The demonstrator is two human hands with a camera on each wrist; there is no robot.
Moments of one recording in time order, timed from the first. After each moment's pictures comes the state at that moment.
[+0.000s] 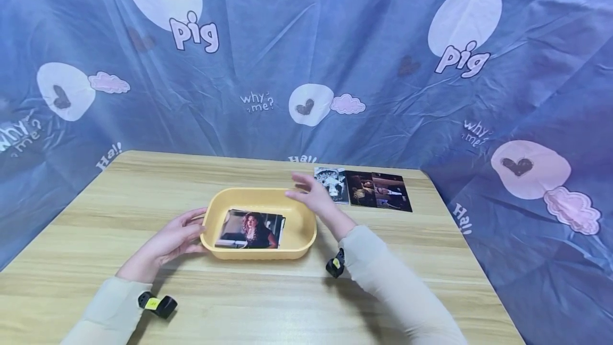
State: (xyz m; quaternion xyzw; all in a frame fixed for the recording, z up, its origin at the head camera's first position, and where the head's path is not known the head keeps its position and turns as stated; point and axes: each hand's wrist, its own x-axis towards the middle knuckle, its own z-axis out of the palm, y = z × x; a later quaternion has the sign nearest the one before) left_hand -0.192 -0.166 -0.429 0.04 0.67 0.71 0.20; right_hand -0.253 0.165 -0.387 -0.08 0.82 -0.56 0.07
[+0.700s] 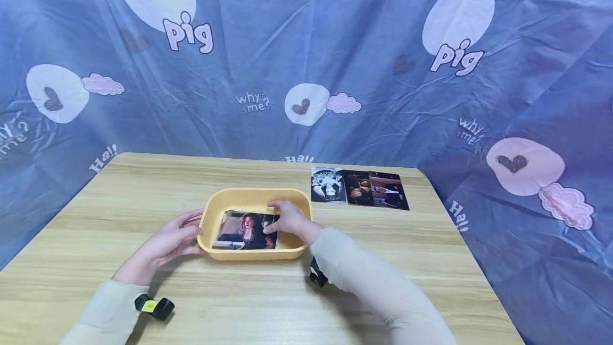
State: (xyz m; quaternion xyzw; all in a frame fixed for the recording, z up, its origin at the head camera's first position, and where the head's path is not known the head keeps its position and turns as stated) left_hand -0.196 -0.166 -0.433 0.04 0.68 0.70 0.21; right_hand -0.246 0.117 -0.432 -0.11 0.91 -0.37 0.13
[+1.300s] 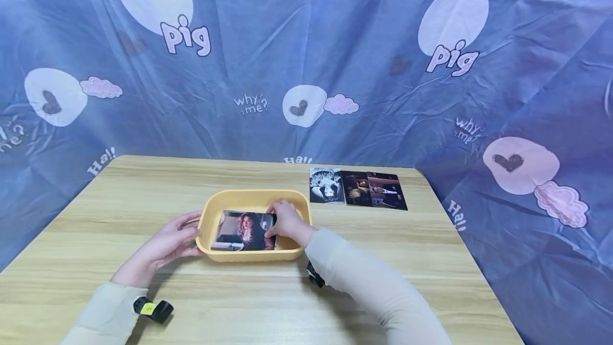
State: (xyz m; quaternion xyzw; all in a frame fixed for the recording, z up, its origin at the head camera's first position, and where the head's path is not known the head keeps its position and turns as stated) left_hand -0.194 -0.168 -0.431 0.05 0.68 0.70 0.20; right_hand -0.243 0.112 -0.431 -0.13 0.95 -0.27 0.07
